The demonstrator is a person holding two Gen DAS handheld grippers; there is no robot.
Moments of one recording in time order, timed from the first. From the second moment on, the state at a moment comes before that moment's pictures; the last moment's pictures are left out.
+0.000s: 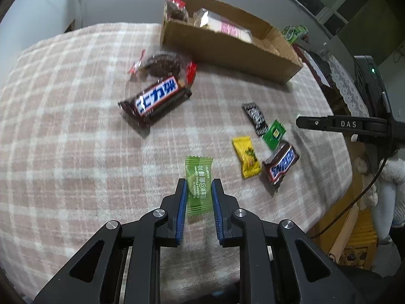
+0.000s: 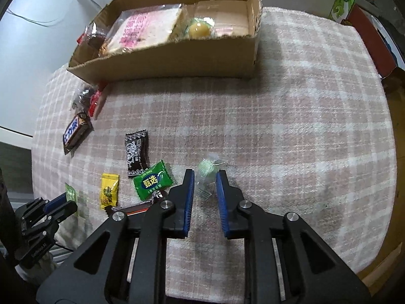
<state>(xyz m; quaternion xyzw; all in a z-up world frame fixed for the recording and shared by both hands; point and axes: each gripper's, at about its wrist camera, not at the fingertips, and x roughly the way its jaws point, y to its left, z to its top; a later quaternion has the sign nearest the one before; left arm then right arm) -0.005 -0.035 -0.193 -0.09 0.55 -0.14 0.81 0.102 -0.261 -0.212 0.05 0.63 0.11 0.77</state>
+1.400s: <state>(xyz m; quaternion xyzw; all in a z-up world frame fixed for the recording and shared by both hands) 0.168 -0.042 -0.123 -0.05 0.47 -0.15 0.87 0.230 -0.278 -0.133 0.01 0.55 0.11 0.83</state>
